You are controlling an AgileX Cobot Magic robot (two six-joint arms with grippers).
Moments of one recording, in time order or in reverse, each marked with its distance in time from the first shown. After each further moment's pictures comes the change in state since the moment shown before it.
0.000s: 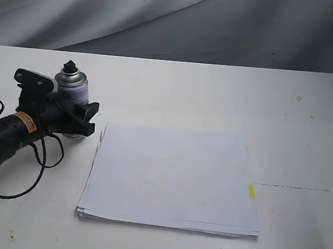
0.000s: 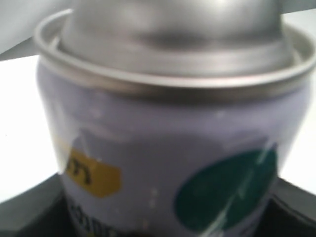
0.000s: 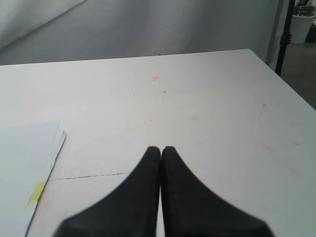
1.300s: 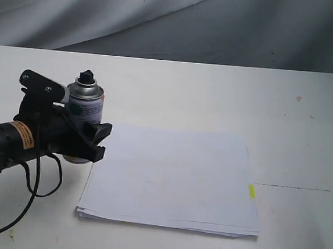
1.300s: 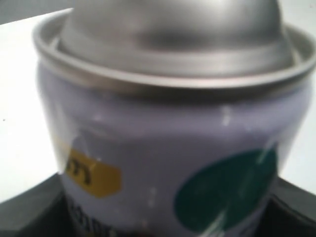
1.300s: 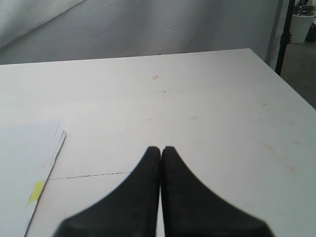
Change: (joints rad) left arm -0.221 -0.378 0.183 -0.065 0.366 -0.040; right arm 0.000 0.000 0.000 0.000 0.002 0.000
